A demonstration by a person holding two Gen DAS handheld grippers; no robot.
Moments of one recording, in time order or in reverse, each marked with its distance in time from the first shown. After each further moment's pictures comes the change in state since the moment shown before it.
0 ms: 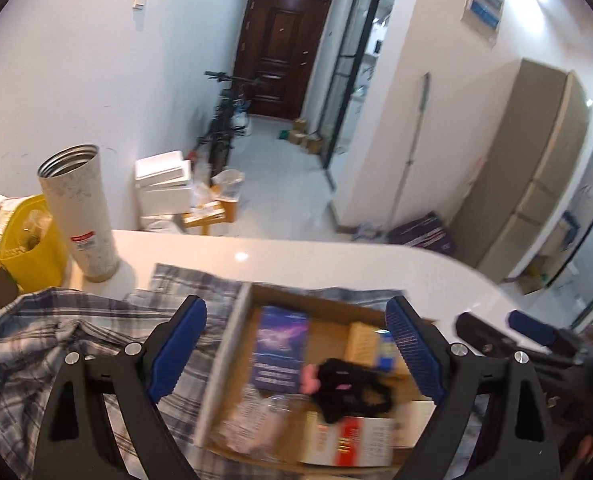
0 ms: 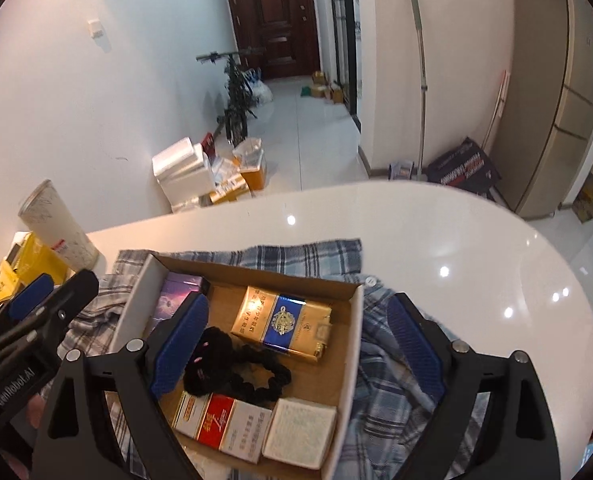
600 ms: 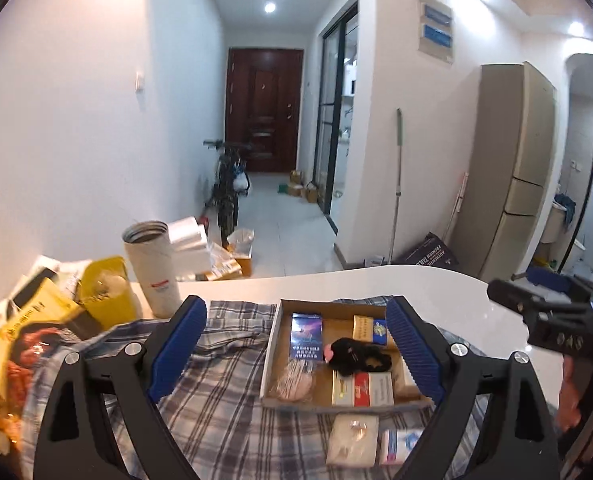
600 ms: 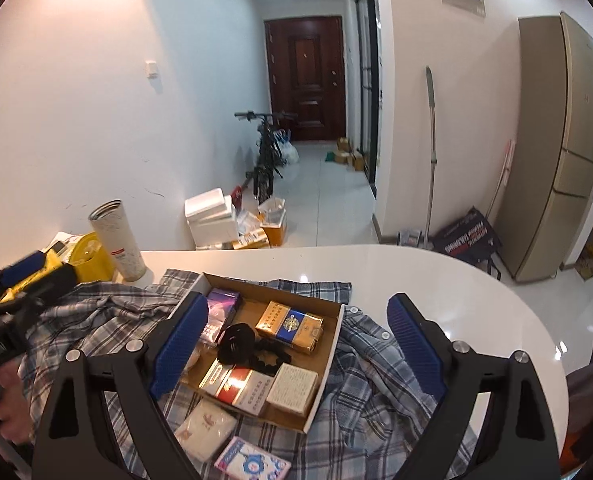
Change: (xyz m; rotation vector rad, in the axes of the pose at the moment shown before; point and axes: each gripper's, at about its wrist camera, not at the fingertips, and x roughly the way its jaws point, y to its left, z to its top) left arm -0.168 -0.008 -0.038 0.186 -0.207 0.056; right arm -0.130 -0.004 -0.038 -0.118 -0.243 0.071
